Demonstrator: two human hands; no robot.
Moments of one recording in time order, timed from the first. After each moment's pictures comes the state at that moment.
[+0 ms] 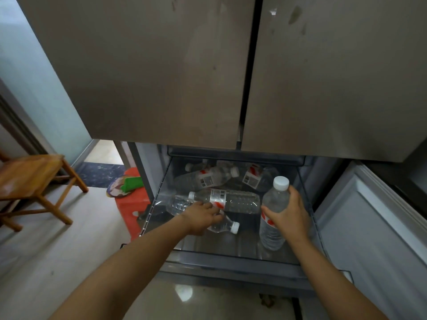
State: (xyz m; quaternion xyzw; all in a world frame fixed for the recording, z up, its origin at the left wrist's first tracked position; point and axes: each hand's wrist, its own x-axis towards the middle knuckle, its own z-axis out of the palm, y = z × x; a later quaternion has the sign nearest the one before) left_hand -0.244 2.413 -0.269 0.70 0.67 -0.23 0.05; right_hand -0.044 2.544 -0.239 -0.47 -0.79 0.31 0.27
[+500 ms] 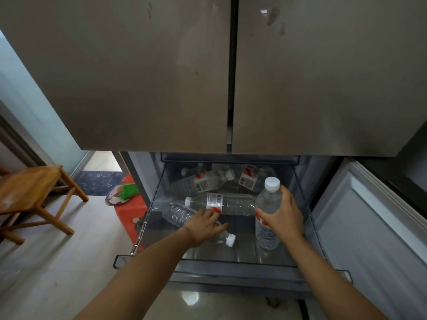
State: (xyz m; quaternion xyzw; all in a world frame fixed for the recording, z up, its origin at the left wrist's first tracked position) left_hand -0.233 2.420 -0.293 0.71 0.66 -0.27 0.00; right_hand -0.046 2.544 -0.237 -0.45 -0.79 0.32 0.24
